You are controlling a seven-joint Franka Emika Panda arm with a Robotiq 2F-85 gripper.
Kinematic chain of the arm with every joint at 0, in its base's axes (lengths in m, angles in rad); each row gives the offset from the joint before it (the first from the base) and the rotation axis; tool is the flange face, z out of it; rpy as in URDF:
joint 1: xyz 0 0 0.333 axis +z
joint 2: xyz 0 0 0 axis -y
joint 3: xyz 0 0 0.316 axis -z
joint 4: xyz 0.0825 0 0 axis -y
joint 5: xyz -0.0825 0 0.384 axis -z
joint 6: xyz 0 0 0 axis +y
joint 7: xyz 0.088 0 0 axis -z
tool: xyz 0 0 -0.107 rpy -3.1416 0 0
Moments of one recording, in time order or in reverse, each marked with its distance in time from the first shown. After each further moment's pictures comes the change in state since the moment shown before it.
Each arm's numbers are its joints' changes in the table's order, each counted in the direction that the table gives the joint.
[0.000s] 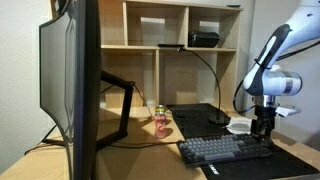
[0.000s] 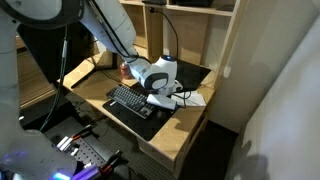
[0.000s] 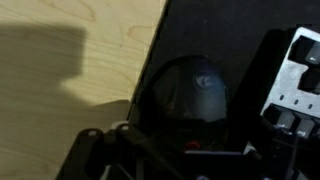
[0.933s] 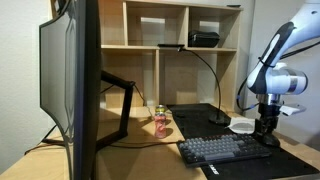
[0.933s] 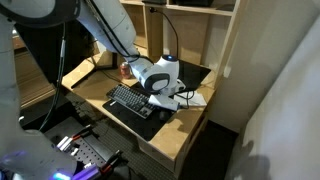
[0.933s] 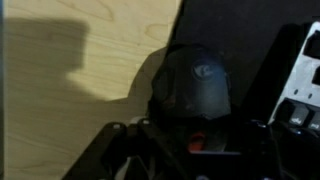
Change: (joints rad) arm -0.021 0.024 0.012 -0.016 -0.018 -0.041 -0.027
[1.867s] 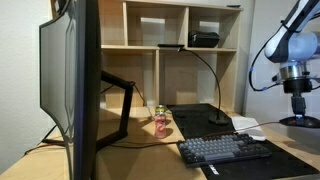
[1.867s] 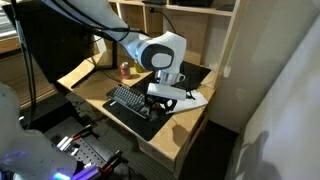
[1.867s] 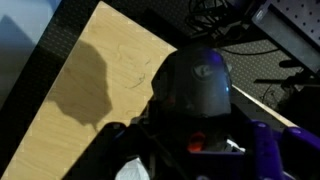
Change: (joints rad) arm 0.028 0.319 0.127 -0.054 0.104 0.521 -0.297
